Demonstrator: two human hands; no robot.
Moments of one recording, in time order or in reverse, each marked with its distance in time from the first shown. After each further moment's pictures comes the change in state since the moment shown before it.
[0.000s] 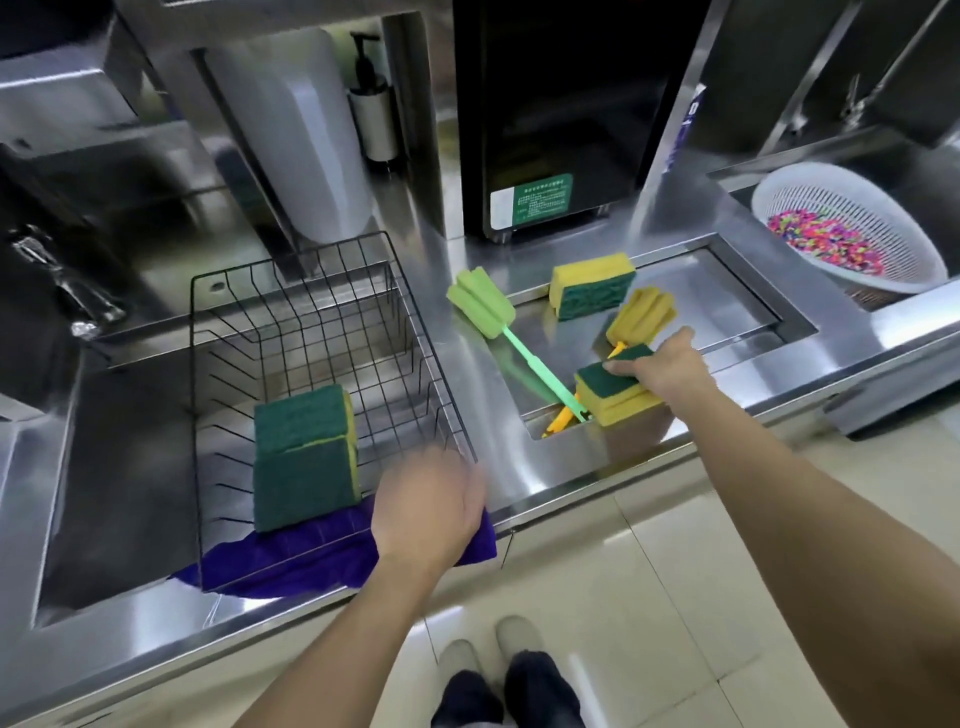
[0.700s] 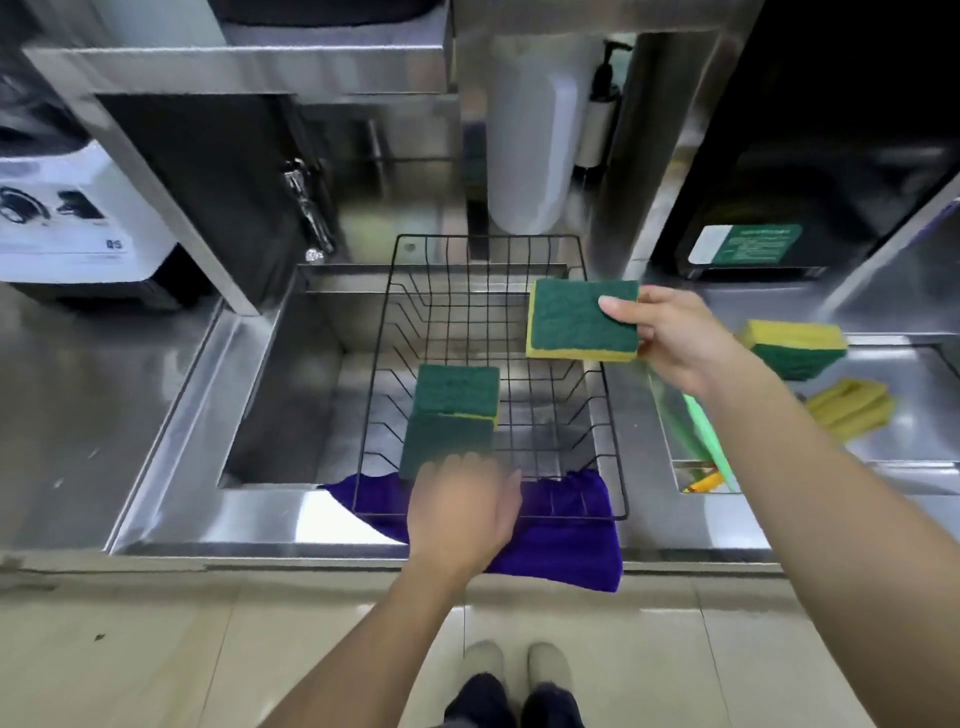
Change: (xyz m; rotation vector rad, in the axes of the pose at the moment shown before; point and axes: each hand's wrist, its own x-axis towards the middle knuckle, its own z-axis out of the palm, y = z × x) left_hand -0.035 -0.077 -0.011 0.111 0.264 -0.174; right_hand -0.078 -0.162 0.068 0.623 -0.705 -0.399
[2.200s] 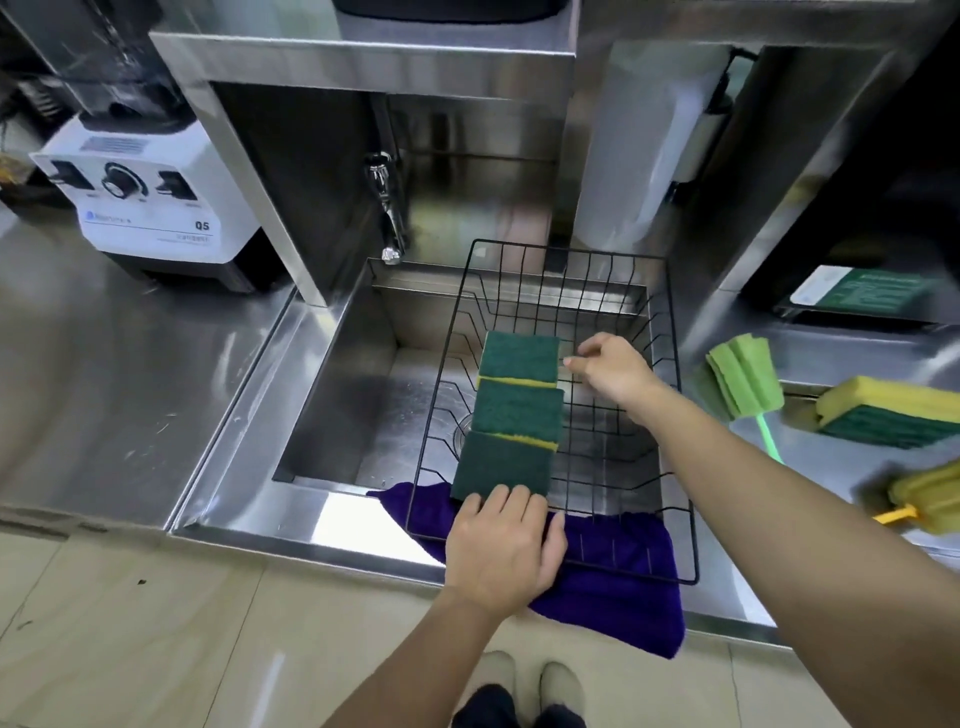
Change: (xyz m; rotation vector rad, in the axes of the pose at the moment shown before) left_hand -0.001 -0.008 -0.004 -0.026 -0.081 -0.009; right_hand 0.077 0.050 0.091 -0.719 -0.014 0.038
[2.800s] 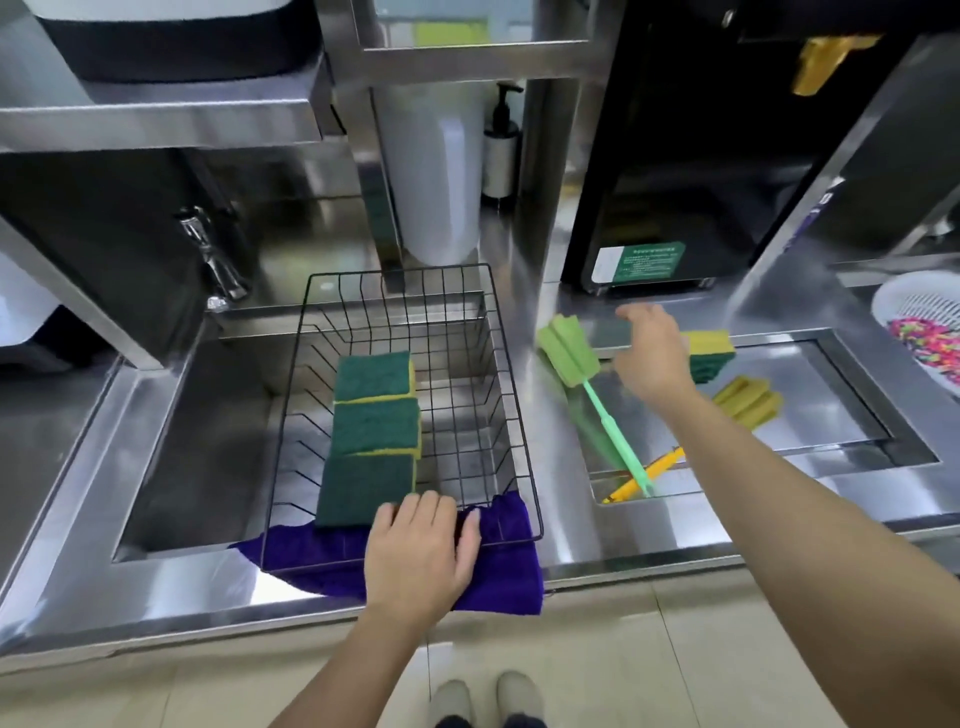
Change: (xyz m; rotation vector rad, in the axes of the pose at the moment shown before) left_hand -0.002 0.050 0.012 0.015 0.004 0.117; right_hand -0.063 0.108 -0.145 -0.403 0.479 0.006
